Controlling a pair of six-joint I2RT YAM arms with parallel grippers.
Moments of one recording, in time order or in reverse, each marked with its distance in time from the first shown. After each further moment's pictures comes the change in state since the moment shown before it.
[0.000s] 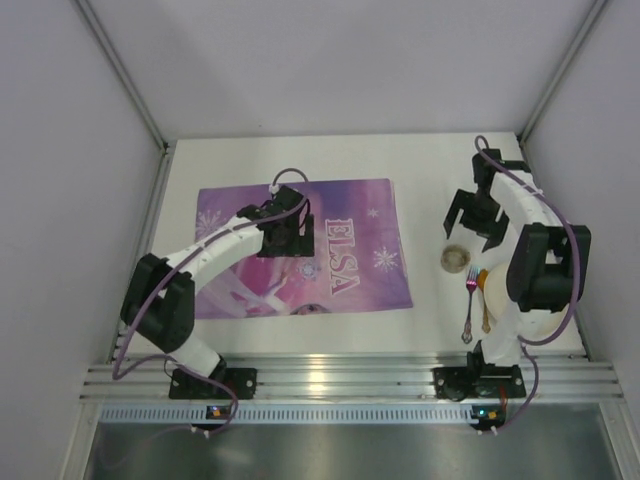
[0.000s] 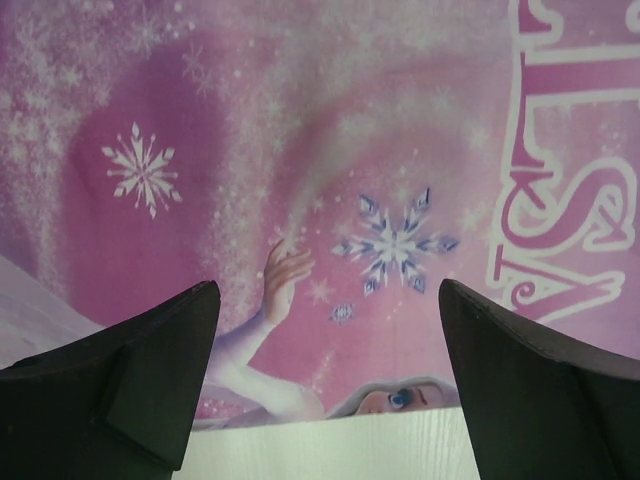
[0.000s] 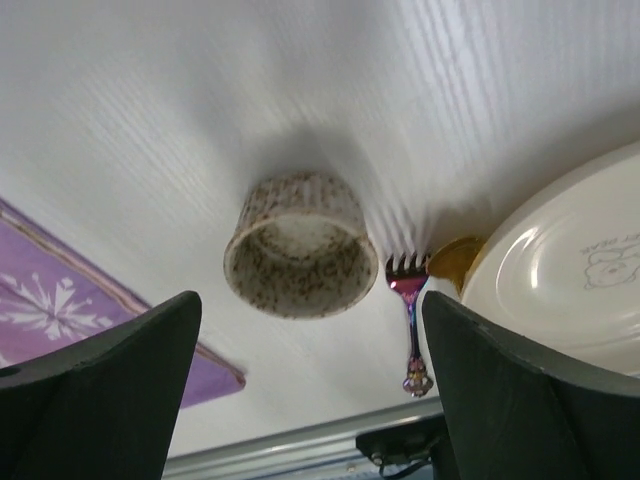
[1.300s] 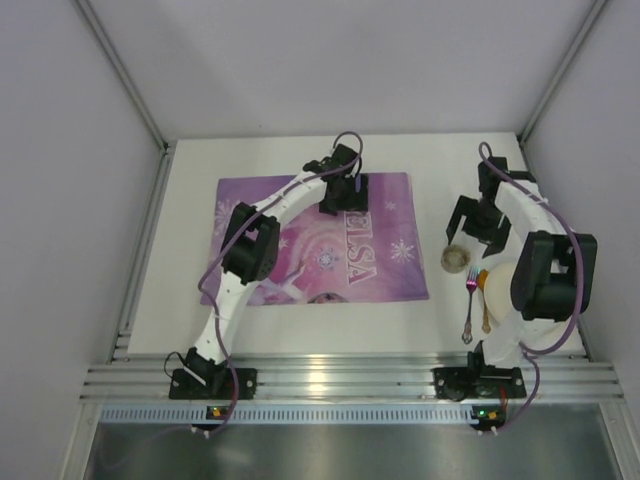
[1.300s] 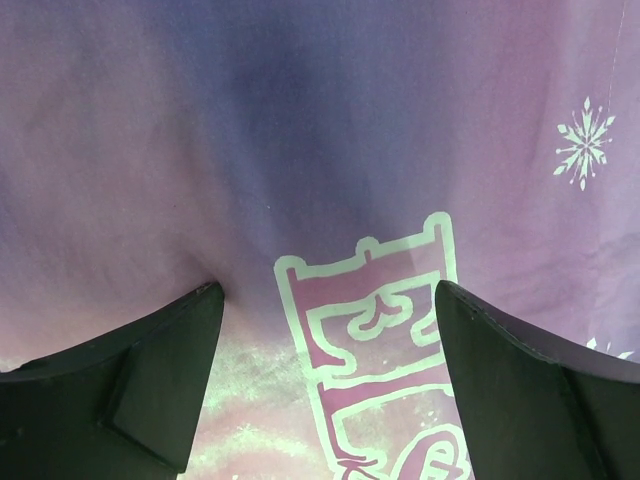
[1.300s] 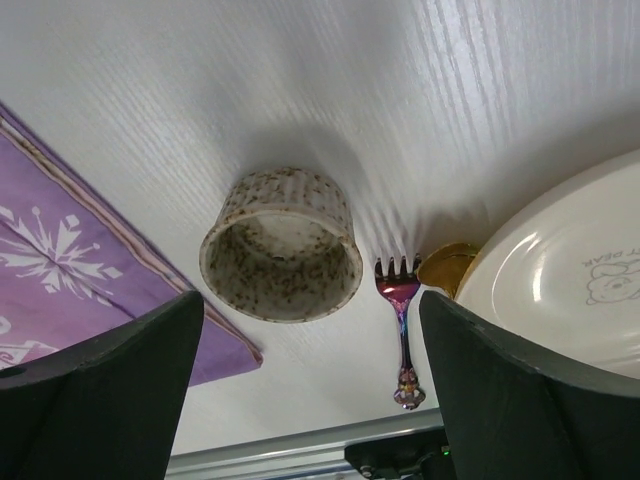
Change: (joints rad) left arm -0.006 0.877 0.993 -0.037 0.203 0.035; right arm -0.042 -0.036 -0.090 0.077 -0.036 -0.051
